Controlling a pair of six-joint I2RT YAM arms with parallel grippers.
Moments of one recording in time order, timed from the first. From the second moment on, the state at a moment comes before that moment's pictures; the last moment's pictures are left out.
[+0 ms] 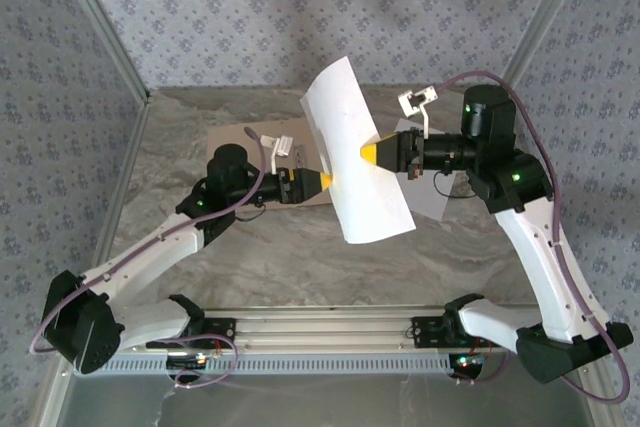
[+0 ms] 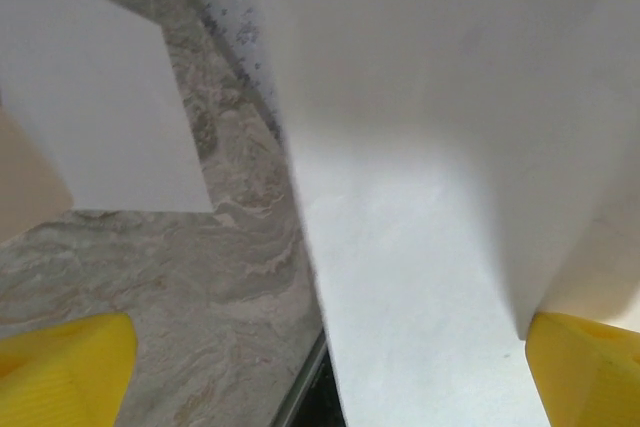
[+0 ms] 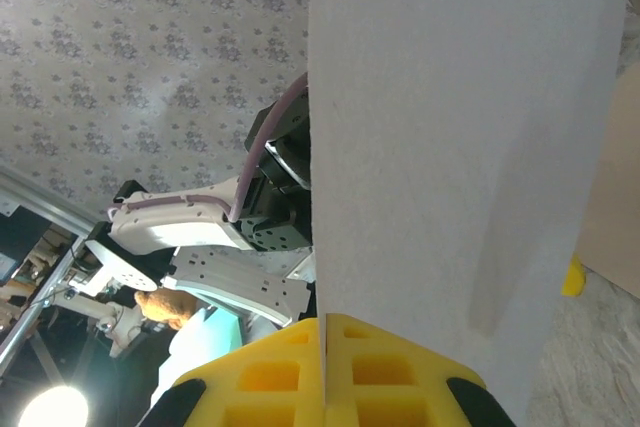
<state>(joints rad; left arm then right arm) -0.64 1.14 0.83 0.15 0.66 -0.82 0.36 1.12 1.47 -0.66 -1.04 0.44</state>
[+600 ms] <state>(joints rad) -0.69 1.04 0.83 0.33 0.72 -0.87 0.30 1.04 1.41 -0.56 -1.07 0.46</state>
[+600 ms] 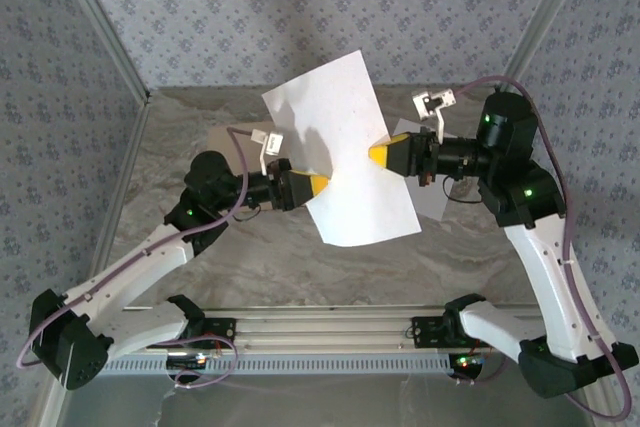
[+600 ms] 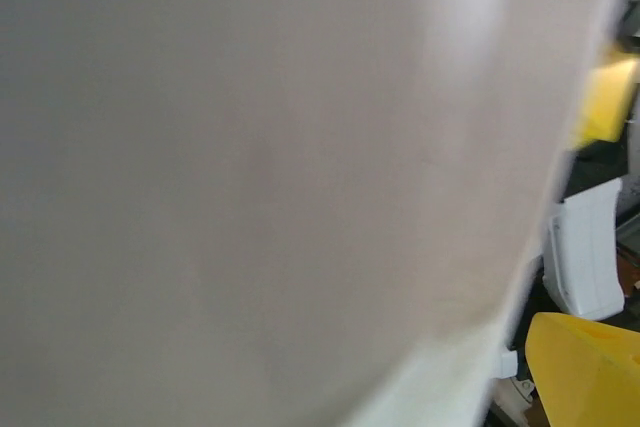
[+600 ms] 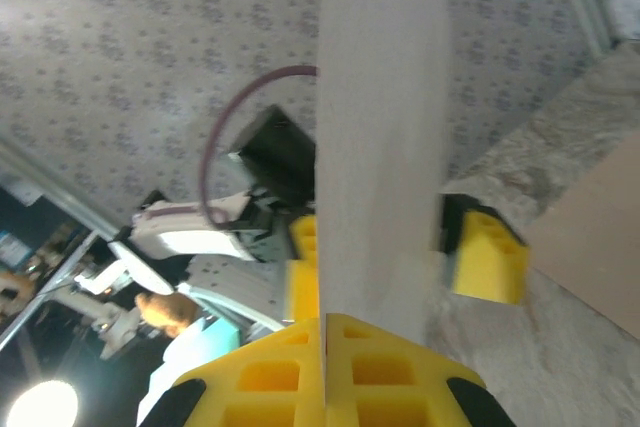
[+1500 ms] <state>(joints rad) -0.70 0.99 0.84 0.27 0.66 -0.88 0.18 1.01 1.22 -0.55 -1.00 0.45</state>
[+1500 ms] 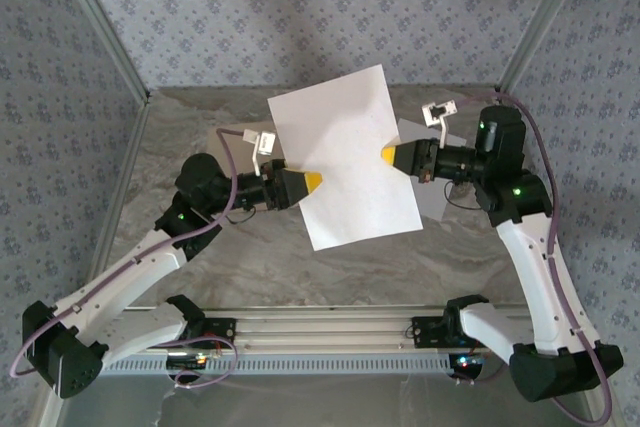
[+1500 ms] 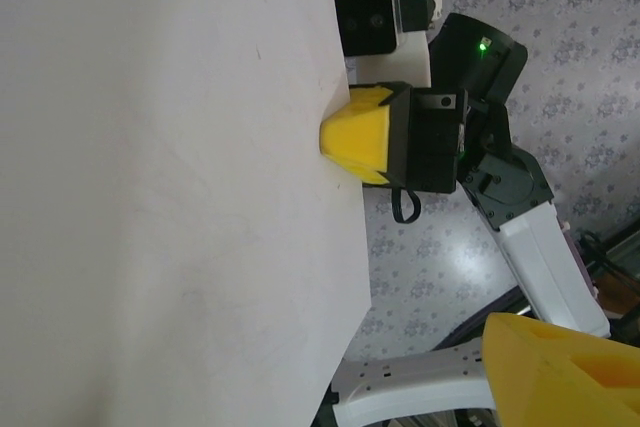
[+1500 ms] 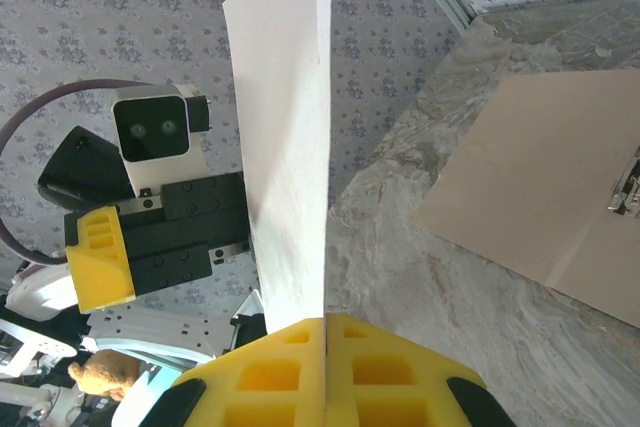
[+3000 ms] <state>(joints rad) -0.68 1.00 1.00 0.03 0.61 -0.78 0.15 0.89 1.04 -0.35 -1.06 0.60</state>
